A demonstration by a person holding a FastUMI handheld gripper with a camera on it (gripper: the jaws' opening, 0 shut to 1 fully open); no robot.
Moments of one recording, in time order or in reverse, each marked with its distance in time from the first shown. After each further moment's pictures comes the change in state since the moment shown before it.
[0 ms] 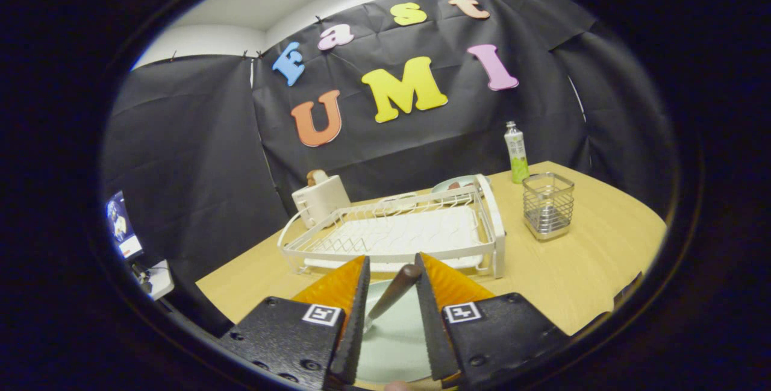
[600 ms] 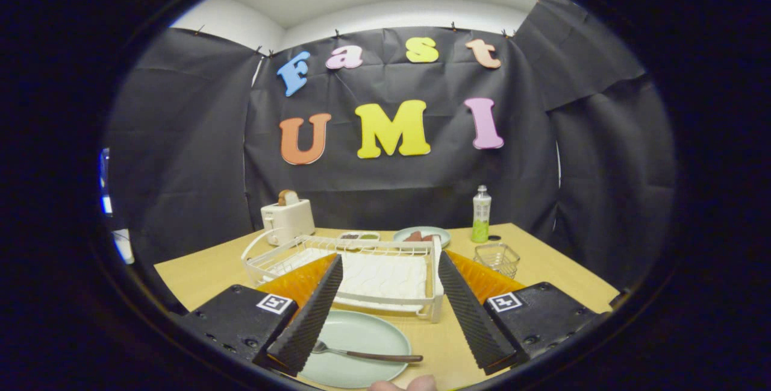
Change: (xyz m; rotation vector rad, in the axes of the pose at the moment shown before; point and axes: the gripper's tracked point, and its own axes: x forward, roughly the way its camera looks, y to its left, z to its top) arm -0.042 -0.013 0.083 -0.220 -0.199 -0.176
